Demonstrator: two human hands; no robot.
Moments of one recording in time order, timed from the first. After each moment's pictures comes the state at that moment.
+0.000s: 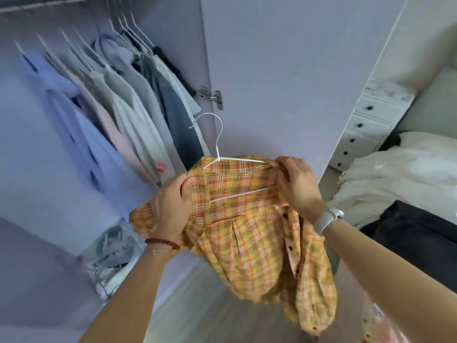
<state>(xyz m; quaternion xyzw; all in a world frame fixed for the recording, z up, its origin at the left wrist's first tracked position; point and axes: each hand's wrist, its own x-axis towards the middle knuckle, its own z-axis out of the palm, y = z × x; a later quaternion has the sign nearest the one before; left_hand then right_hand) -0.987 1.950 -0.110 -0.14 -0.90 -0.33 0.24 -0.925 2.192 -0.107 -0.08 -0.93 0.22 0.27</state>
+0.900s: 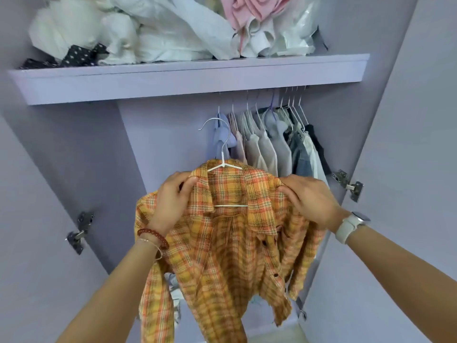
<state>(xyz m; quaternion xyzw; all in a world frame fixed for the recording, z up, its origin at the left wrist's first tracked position) -1.046 1.763 -0.004 0.04 -0.87 -0.38 0.32 -1.129 2.047 -0.001 0.41 -0.85 0.14 0.31</state>
